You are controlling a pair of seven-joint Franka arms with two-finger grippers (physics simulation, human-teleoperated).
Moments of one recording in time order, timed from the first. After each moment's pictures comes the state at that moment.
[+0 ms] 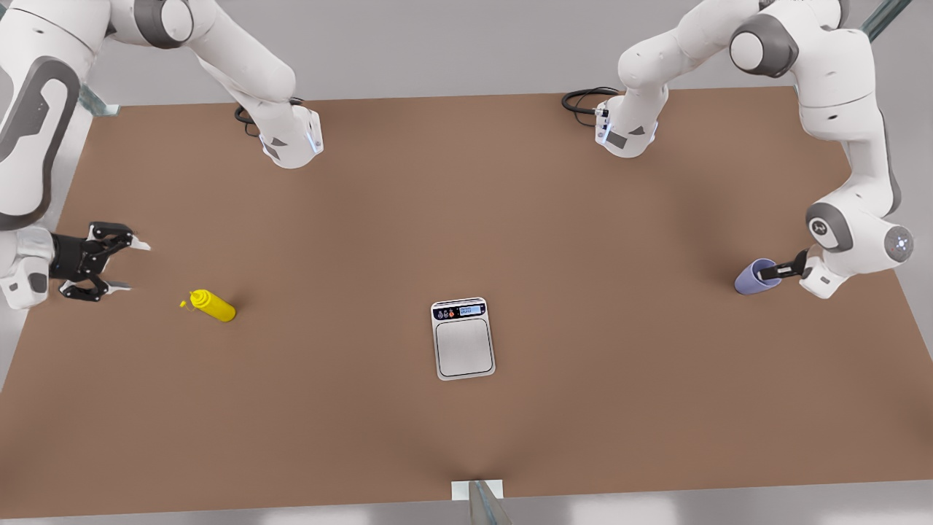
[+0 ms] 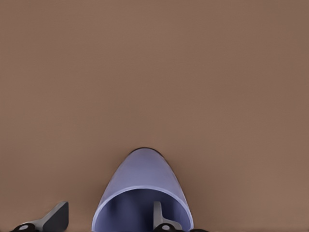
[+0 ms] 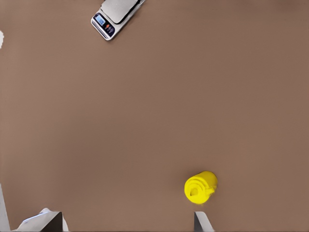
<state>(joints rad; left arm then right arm) 0.40 0.47 0.10 -1.91 -0.01 2.17 0.33 -0.57 0.27 0.22 -1.48 0.28 1.39 -1.28</state>
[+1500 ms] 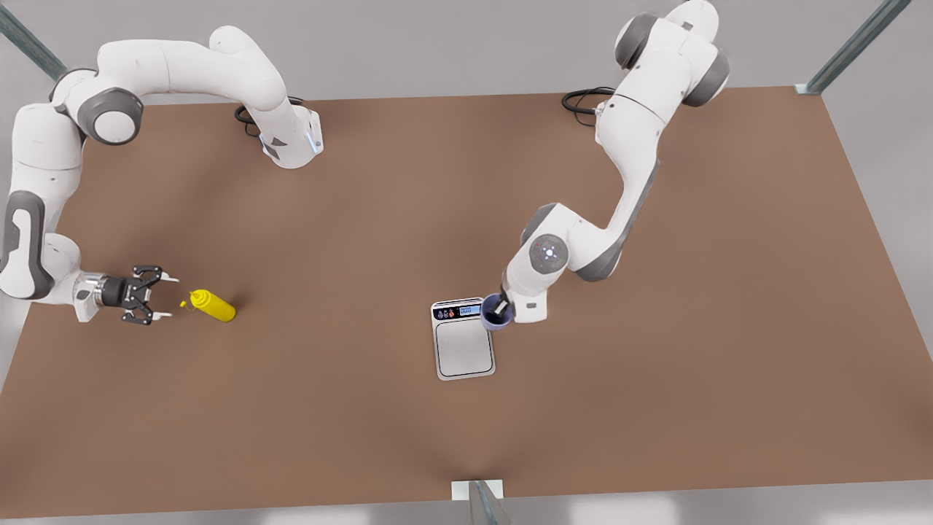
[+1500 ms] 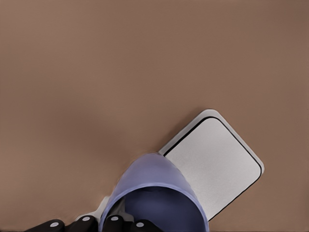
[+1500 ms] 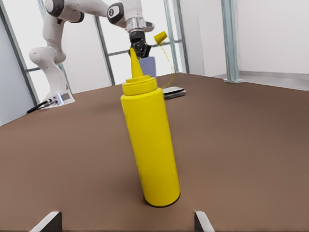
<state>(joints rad) -0.44 0.67 -0.23 -1.46 -0.03 2.16 -1.56 -0.95 1.01 0.22 -1.40 0.68 1.42 -2.33</state>
